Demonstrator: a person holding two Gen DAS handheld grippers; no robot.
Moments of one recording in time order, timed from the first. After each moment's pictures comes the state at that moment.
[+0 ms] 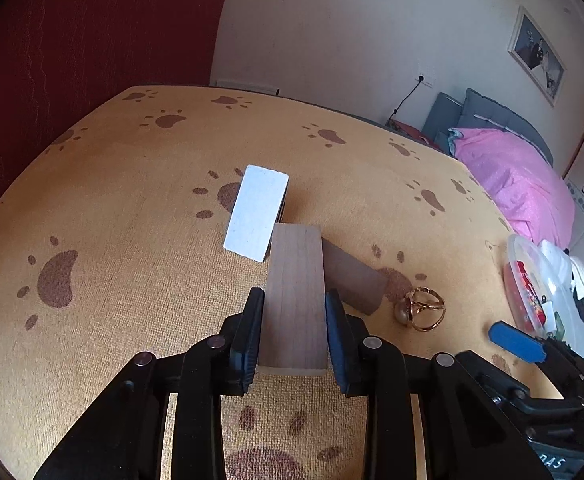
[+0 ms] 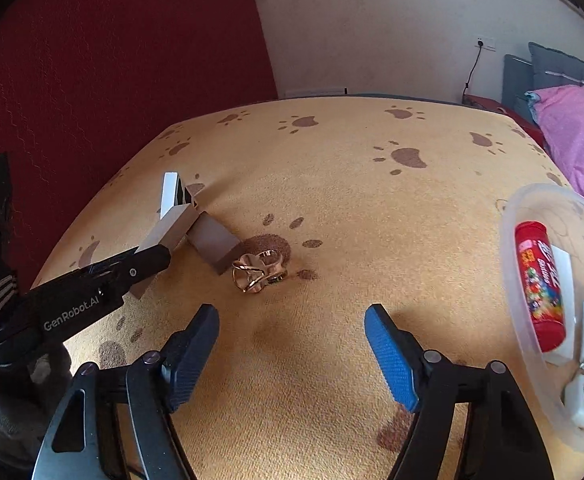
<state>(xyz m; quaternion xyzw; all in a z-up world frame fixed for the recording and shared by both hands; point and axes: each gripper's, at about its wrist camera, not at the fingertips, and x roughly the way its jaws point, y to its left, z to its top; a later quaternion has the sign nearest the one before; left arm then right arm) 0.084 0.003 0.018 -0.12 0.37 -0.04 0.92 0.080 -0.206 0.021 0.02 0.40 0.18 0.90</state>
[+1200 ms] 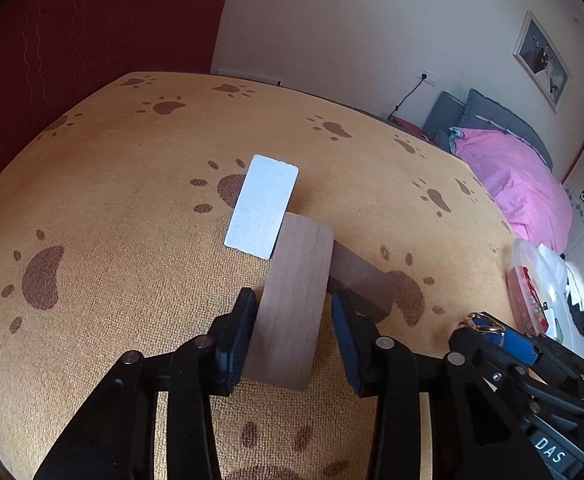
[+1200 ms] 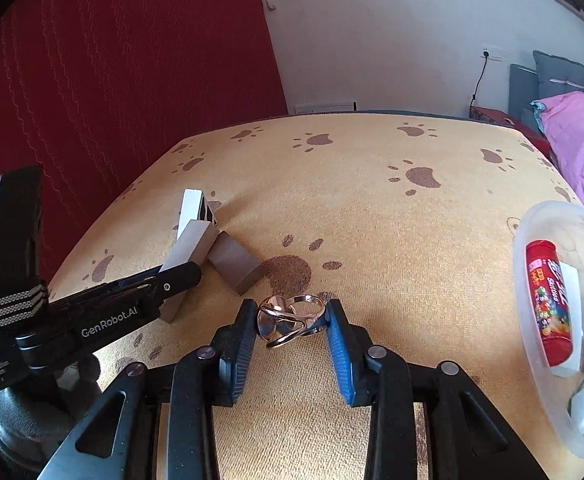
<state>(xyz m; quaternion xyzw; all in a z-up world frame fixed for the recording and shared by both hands) 0.096 0.007 0.010 -0.14 0.39 -0.05 0.91 0.076 -0.202 0.031 0.03 0.37 0.19 0.91</state>
